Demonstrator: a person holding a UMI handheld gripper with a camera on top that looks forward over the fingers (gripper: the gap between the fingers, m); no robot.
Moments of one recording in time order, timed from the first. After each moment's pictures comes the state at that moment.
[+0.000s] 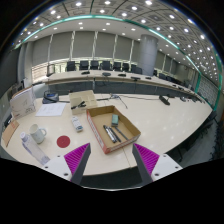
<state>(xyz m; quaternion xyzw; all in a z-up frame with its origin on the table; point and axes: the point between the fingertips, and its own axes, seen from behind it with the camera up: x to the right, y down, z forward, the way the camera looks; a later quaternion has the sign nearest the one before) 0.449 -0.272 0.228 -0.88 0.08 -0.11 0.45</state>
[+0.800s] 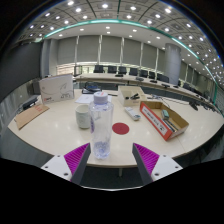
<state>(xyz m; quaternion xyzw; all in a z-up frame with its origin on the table) 0.177 -0.287 0.114 -0.87 -0.03 -0.03 0.49</state>
